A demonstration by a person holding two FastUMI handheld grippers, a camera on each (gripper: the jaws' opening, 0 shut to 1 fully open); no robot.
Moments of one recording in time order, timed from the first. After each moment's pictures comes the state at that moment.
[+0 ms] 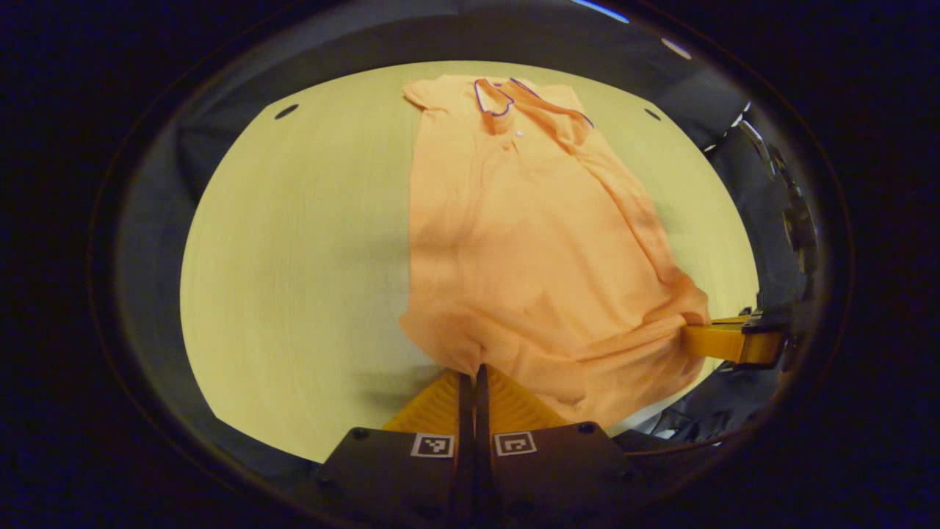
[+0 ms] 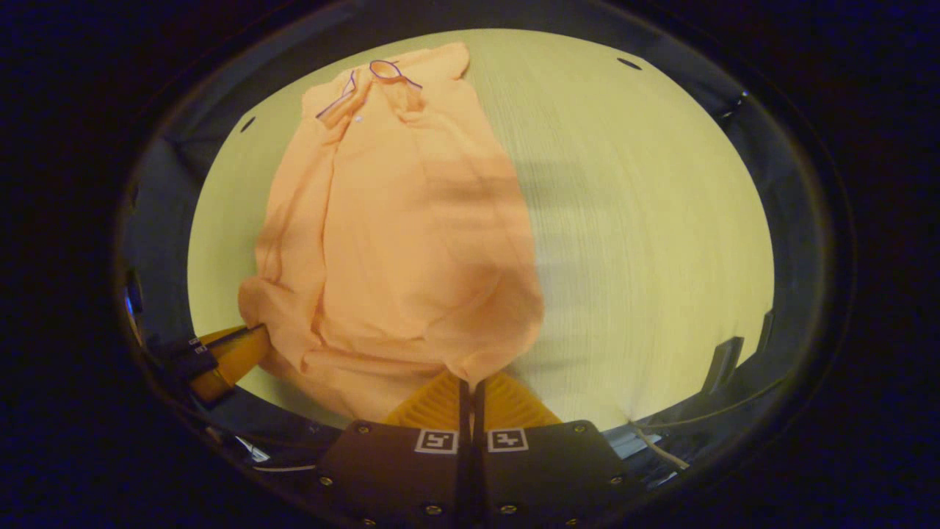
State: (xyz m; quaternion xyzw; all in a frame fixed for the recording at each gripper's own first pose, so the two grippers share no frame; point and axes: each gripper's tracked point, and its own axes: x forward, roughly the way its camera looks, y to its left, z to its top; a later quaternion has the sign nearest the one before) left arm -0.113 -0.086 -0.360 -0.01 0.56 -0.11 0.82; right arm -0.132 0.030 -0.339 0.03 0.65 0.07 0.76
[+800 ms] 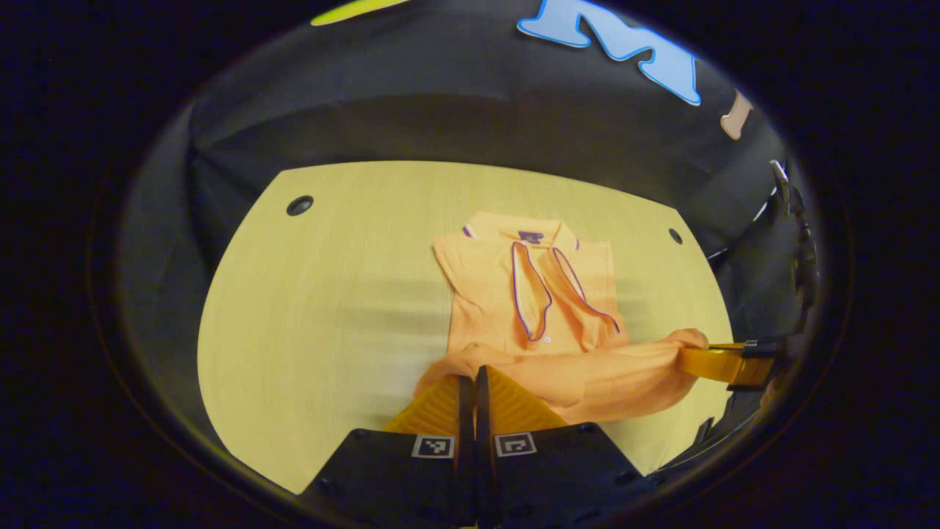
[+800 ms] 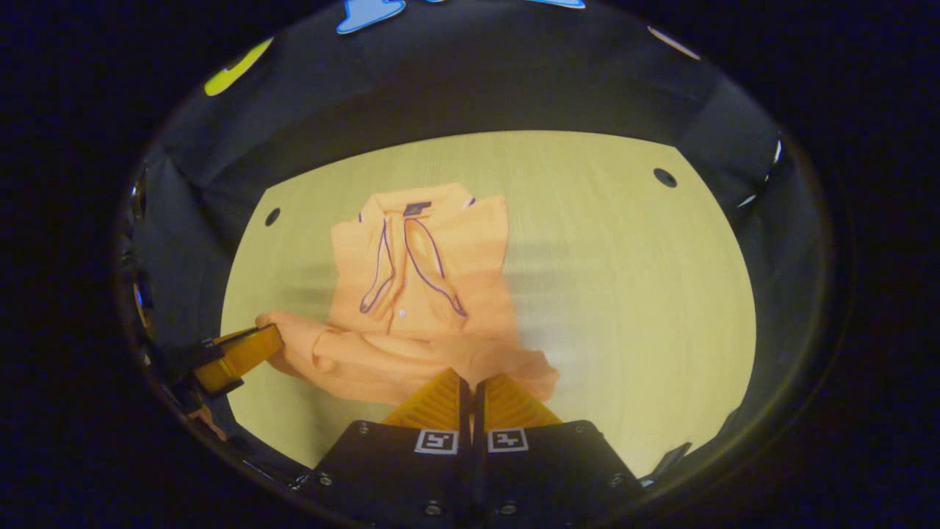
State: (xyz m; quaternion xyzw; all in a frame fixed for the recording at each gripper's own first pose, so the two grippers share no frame) left arm 0.115 -0.063 -0.233 -0.07 0.43 -0.10 0.89; right arm 0.072 0.055 -0.242 0.04 0.52 0.09 0.85
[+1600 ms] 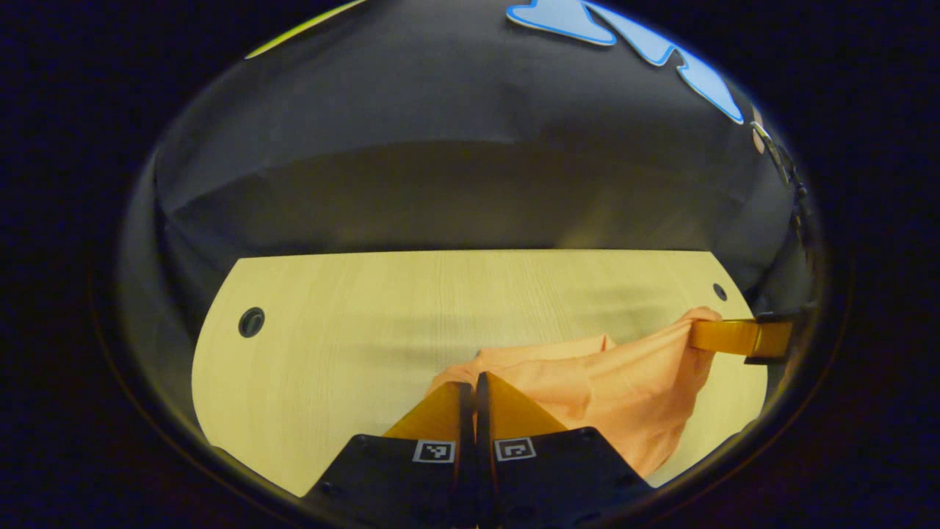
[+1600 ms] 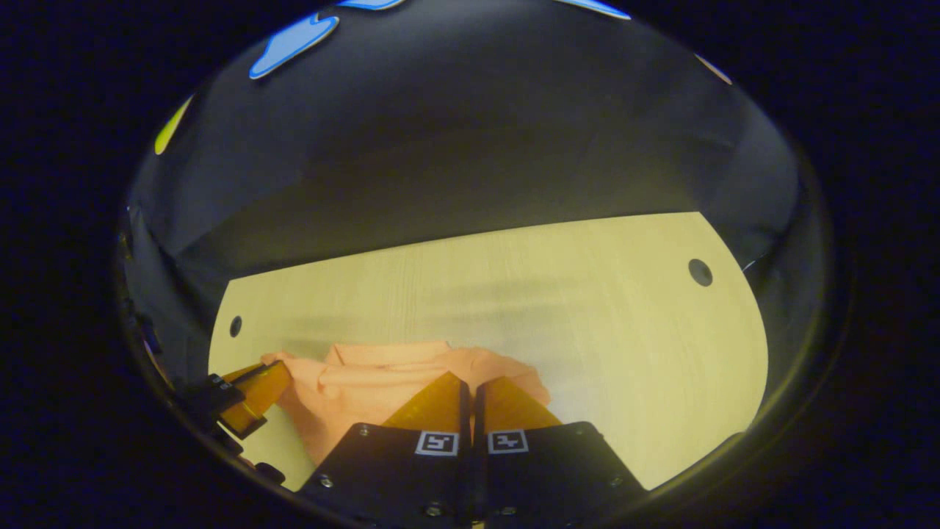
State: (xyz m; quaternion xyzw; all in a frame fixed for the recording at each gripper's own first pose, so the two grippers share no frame) left arm 0.325 -0.097 -0.258 -0.03 0.34 -0.10 0.93; right arm 0.276 0.067 -0.257 0.07 0.43 0.05 0.90
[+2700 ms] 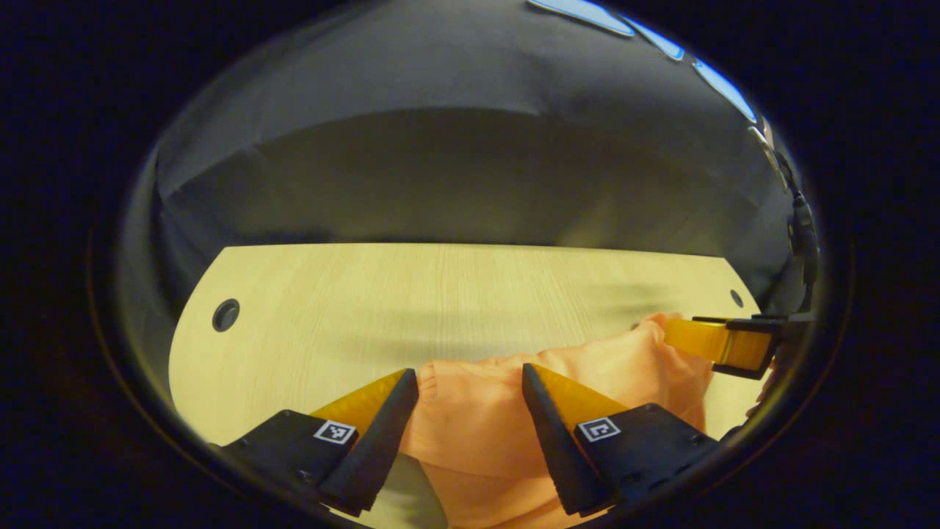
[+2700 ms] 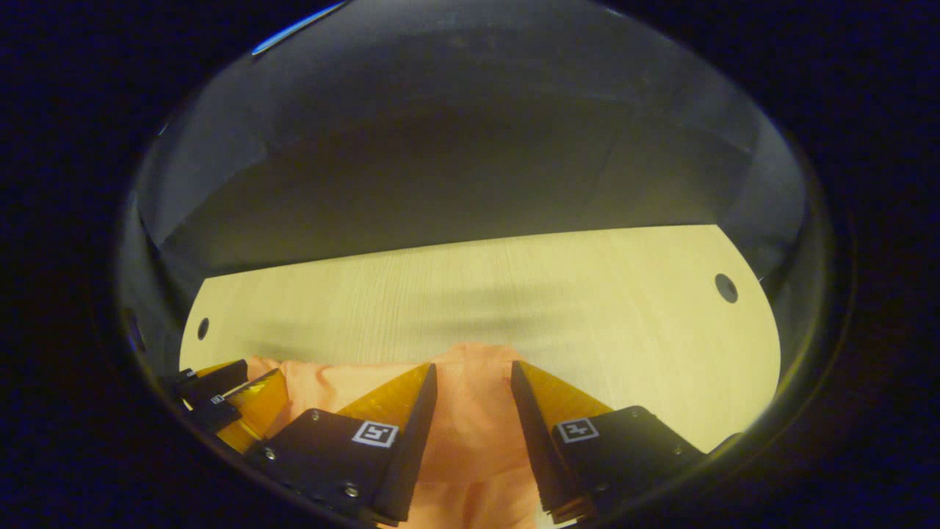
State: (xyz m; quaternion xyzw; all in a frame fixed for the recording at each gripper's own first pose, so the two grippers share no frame) left arm 0.346 -0.086 -0.268 -0.06 0.32 -0.09 0.94; right arm 0.312 0.067 -0.278 0.04 0.38 0.04 0.92
